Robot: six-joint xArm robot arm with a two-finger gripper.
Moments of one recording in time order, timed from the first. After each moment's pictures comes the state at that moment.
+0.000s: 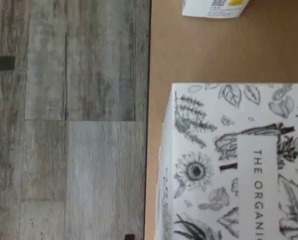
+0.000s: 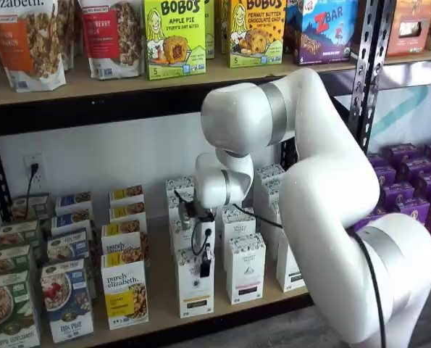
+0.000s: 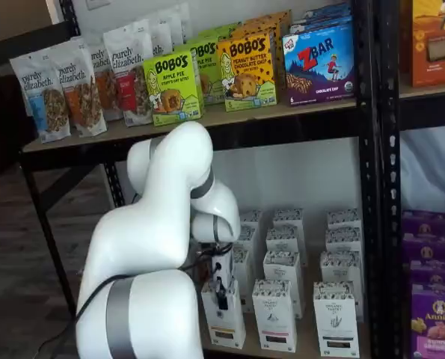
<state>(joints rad) 0.23 1.11 -1.63 0.17 0.51 -1.48</state>
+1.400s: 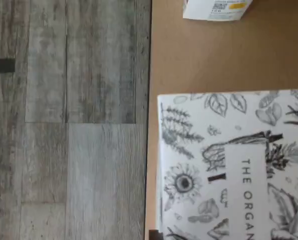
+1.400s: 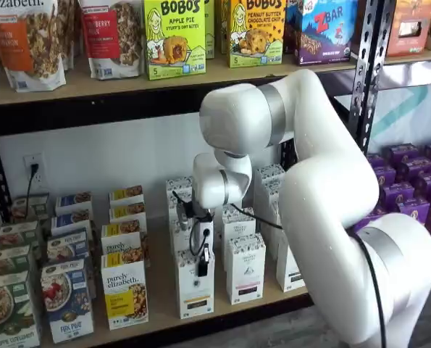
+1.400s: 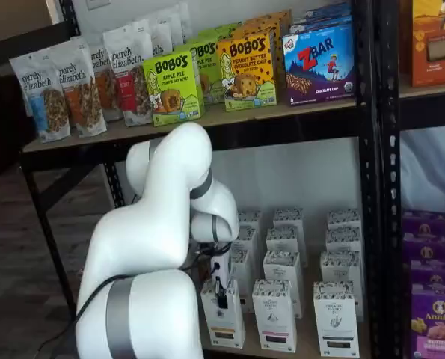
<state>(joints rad) 0.24 1.12 -1.64 0.16 0.52 -1.46</state>
